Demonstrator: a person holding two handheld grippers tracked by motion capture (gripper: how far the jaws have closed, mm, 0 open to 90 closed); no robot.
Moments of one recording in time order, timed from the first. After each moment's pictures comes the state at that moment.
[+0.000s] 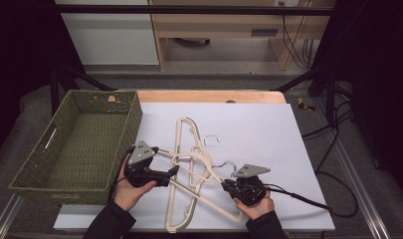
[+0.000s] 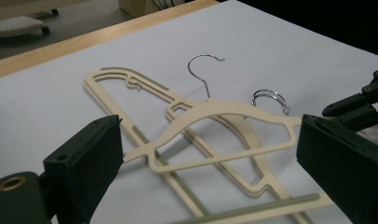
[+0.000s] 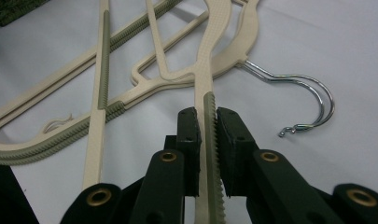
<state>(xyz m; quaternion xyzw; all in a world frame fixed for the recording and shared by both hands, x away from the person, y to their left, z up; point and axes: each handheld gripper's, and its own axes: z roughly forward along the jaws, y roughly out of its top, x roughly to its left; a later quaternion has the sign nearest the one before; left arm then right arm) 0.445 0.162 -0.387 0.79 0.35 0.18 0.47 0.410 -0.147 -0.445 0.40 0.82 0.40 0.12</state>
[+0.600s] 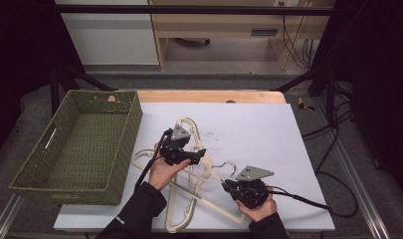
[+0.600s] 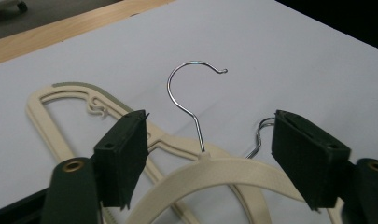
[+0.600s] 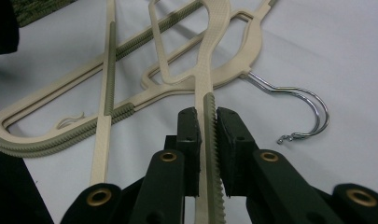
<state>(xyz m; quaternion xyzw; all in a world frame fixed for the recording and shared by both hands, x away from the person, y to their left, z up) 0.507 0.087 -0.402 0.81 0.35 0.16 0.43 0.402 -0.152 -0.439 0.36 0.82 0.41 0.13</state>
